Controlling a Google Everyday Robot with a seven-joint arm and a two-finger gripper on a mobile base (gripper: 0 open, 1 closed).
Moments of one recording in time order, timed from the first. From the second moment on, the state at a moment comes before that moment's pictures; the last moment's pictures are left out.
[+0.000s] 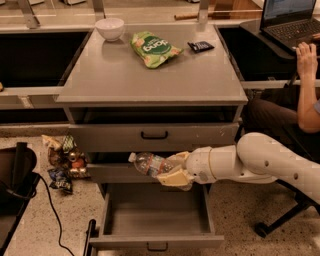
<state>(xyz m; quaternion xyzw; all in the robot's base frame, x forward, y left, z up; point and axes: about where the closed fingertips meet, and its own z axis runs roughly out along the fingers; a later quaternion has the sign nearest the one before) 0.496 -0.029 0.688 -0.47 0.73 0.32 0.37</state>
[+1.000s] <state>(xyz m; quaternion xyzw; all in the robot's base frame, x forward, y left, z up) 0.505 -0.043 0.587 -0.41 0.77 0.34 0.35</state>
